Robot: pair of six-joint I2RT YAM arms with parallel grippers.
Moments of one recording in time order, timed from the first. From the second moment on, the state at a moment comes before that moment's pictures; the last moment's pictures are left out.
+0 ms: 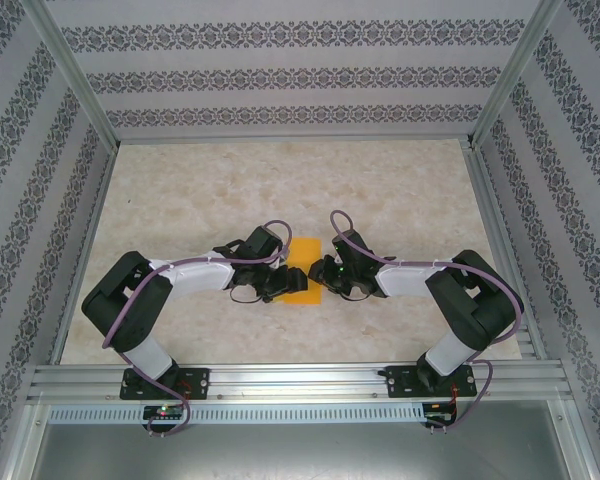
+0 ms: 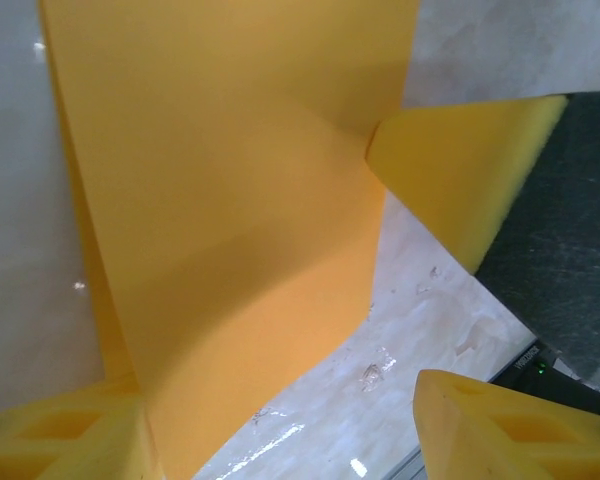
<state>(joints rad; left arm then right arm) -0.71 1.65 0.83 -0.21 0.52 -0.92 0.63 1.62 0.63 0.10 -0.32 1.02</state>
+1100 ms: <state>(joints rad) -0.71 1.74 0.86 0.02 0.52 -0.92 0.55 1.42 0.58 -0.05 -0.34 0.90</state>
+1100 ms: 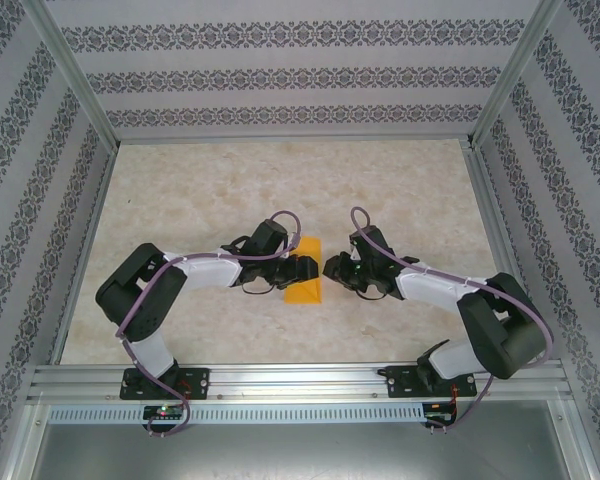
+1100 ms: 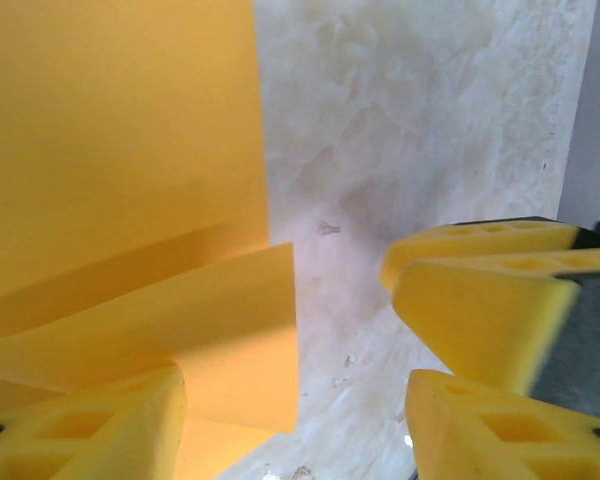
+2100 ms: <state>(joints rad) -0.71 1.74 0.86 -0.03 0.46 -0.92 0.55 1.62 0.66 0.04 -0.50 0.80</state>
